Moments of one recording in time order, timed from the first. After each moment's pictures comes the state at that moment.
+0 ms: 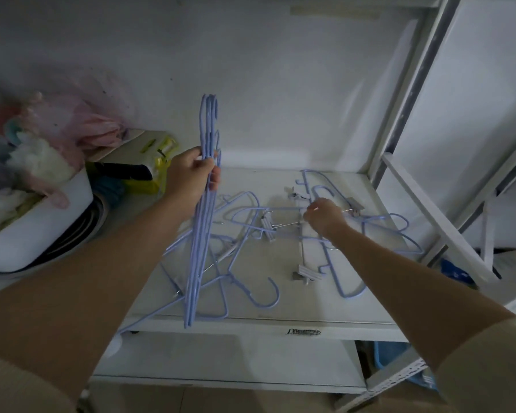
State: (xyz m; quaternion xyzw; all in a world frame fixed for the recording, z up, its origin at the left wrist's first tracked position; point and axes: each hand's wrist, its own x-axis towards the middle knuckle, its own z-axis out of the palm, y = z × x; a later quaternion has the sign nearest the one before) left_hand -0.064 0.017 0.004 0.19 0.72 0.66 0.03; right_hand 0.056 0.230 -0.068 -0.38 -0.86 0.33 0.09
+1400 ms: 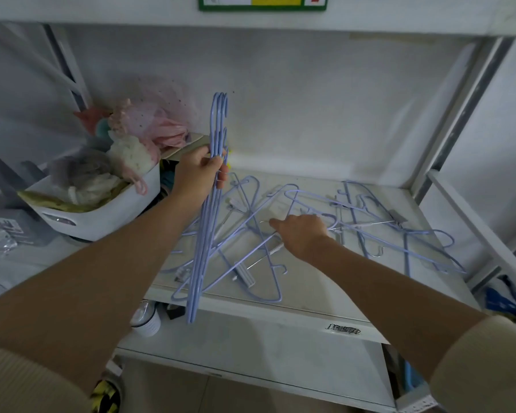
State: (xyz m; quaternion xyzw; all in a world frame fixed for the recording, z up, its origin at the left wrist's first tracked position) left_hand -0.066 -0.081 0.022 0.19 0.73 0.65 -0.03; right_hand 0.040 0.090 -0.047 -0.04 -0.99 -0.13 -0.02
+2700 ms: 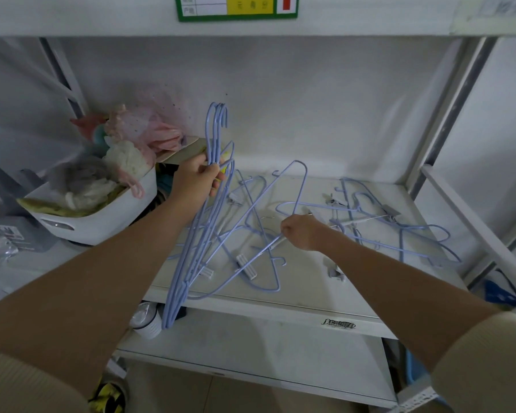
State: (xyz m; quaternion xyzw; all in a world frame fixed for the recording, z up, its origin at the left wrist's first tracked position) left_hand -0.057 -0.079 0.020 0.20 0.76 0.61 -0.01; right_hand 0.043 0.120 -0.051 -0.06 -0.99 0.11 -0.06
